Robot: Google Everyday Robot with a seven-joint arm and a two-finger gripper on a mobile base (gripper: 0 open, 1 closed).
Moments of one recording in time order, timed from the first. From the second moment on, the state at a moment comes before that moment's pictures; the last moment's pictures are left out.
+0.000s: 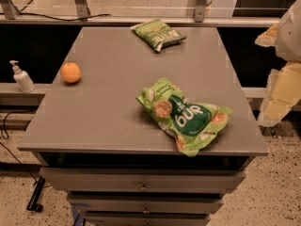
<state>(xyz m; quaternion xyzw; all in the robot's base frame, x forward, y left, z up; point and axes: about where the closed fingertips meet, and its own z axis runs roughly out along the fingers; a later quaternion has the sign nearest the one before) 0.438 -0.217 0.977 -0.60 0.78 -0.04 0.16</state>
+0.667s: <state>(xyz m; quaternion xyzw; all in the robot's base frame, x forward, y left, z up) 0.440 -0.214 0.975 -0.59 0.79 -0.04 0.17</state>
